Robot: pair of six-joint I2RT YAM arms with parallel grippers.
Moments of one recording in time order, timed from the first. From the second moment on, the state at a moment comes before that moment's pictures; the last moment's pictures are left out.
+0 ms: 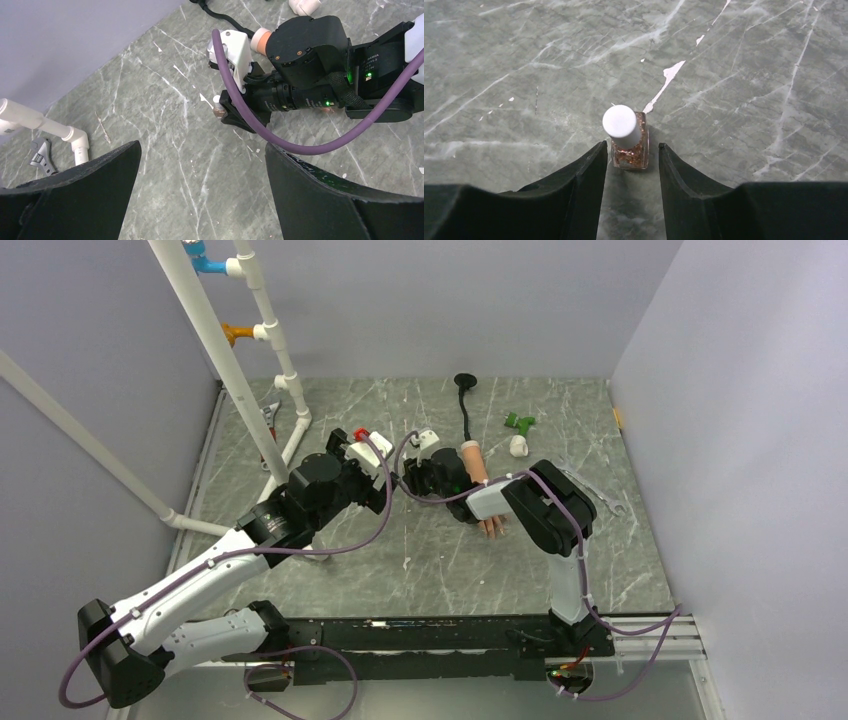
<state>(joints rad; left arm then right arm) -0.81 0.99 0.91 -0.19 -0.23 0.18 0.67 2.03 0.97 0.67 -0.03 0.10</state>
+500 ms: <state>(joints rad) -0.81 0.99 0.91 -0.19 -0.23 0.18 0.68 2.05 1.00 0.62 -0.01 0.07</state>
